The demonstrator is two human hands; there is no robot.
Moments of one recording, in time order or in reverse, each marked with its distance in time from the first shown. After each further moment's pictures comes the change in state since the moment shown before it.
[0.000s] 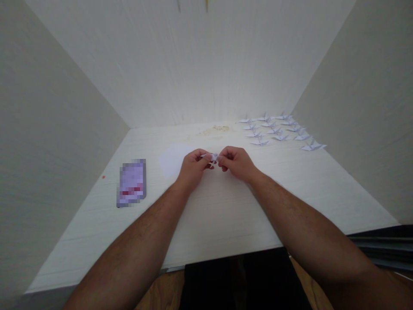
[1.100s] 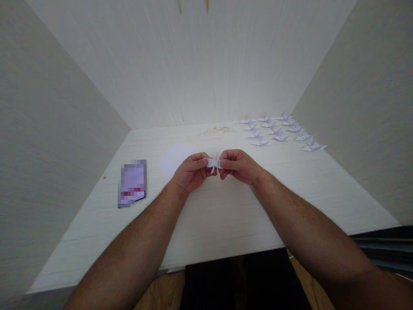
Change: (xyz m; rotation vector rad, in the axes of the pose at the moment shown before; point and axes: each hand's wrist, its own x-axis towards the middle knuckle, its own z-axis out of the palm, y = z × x) left_hand -0.010 0.020 -0.010 -0.425 -0.361 -0.188; right_hand -0.005 -0.004 -0.005 0.673 -0.374 0.121
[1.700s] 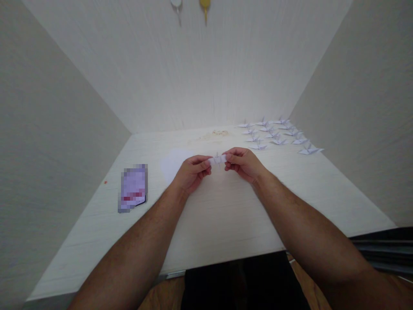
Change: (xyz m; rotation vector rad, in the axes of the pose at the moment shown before) left_hand 0.010 -0.004 -0.005 0.083 0.239 0.062; right_hand 0.005 -0.002 -0.020 0.022 0.300 -0.080
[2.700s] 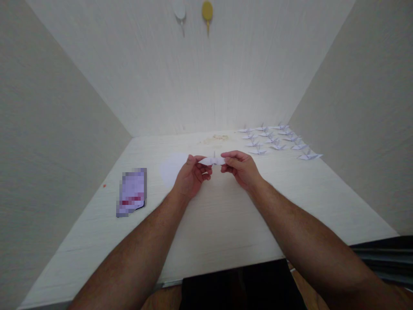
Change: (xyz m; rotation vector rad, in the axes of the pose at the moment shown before) left_hand -0.003 0.003 0.008 -0.071 0.039 0.060; right_hand 0.000 0.007 0.014 0.006 0.134 -0.113
